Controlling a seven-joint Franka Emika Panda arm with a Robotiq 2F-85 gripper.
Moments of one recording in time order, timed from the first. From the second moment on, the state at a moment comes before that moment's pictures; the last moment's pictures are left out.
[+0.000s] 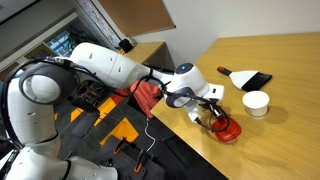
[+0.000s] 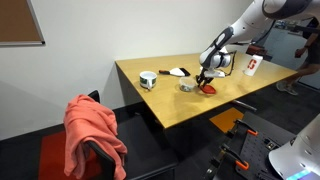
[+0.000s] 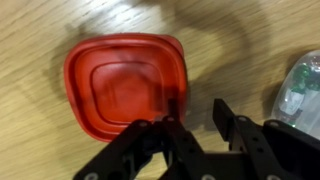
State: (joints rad) arm -0.46 0.79 -0.16 -1.87 0.18 2.77 -0.01
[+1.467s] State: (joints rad) arm -0.41 0.62 -0.22 -2.00 0.18 2.77 0.08
